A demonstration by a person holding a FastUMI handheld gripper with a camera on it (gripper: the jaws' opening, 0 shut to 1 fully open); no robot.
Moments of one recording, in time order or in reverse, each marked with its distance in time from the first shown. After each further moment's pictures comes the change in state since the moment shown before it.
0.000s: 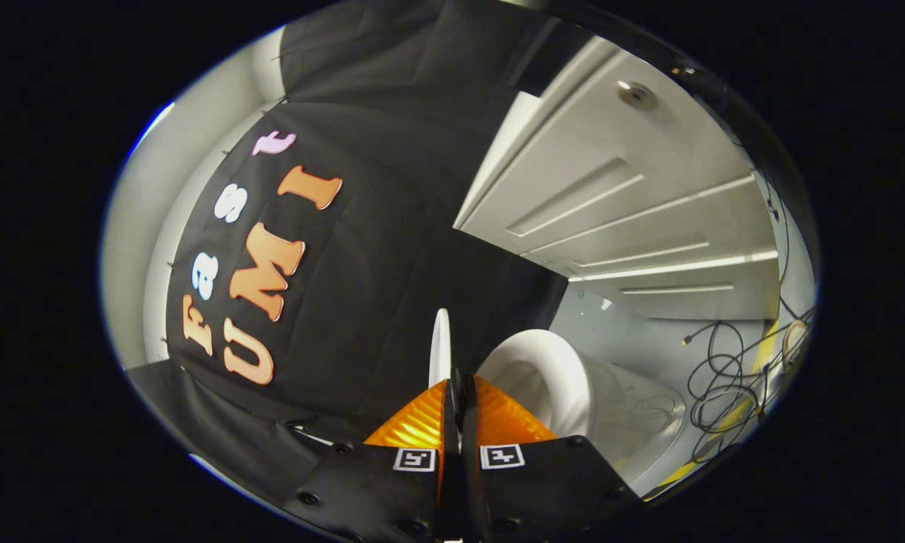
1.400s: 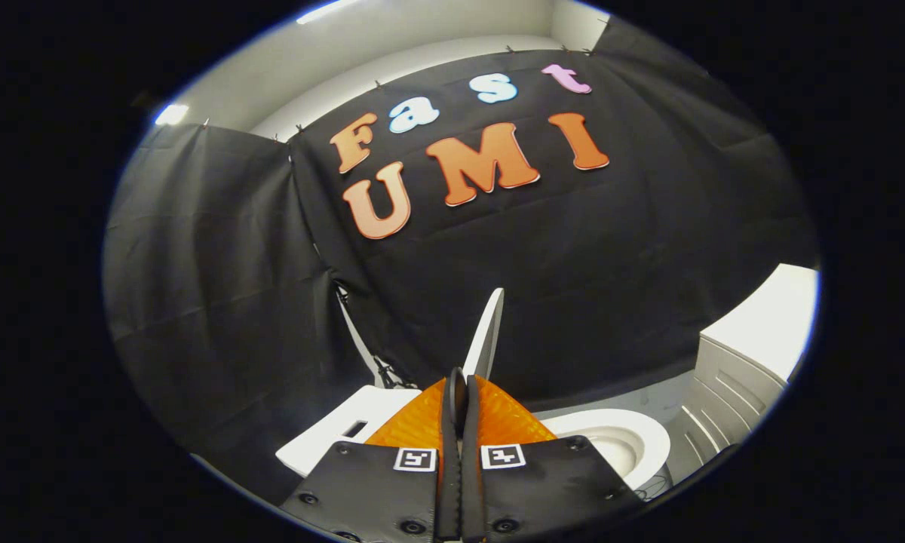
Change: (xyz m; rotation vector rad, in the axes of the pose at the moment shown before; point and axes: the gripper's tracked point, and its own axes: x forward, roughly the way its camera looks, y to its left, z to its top) arm 0.016 0.340 -0.095 -0.827 0.058 0.316
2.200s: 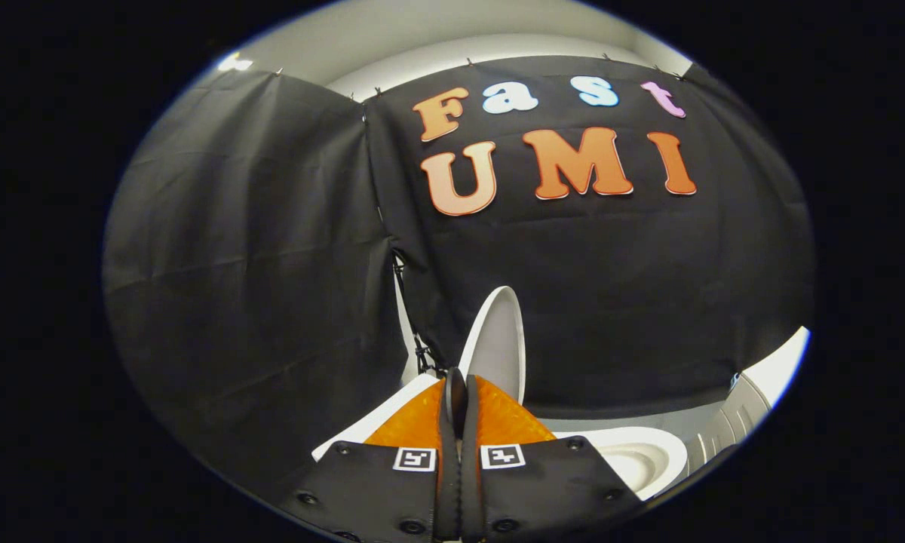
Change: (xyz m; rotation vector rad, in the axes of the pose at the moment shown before) arm 0.041 0.160 -0.017 -0.165 0.080 0.135
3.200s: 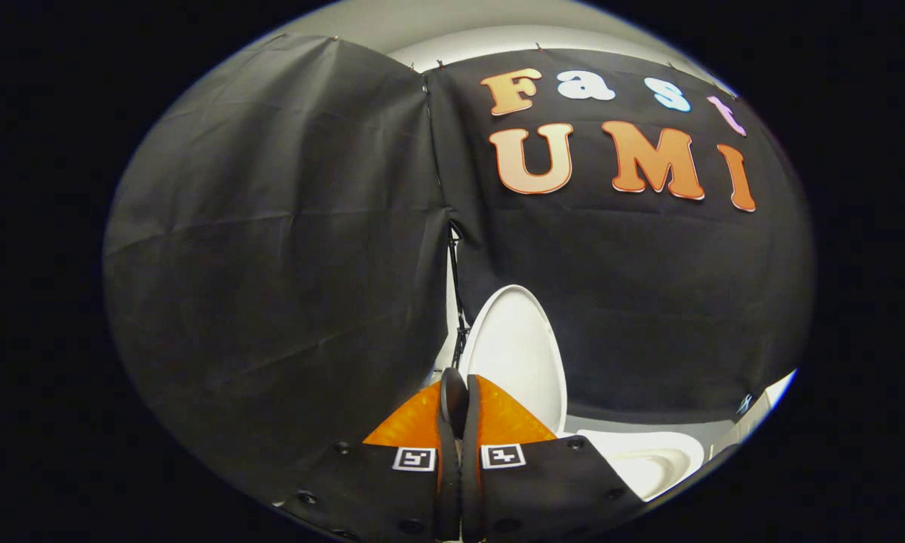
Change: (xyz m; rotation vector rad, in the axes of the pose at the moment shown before) arm 0.044 0.111 -0.037 -0.152 0.084 0.105
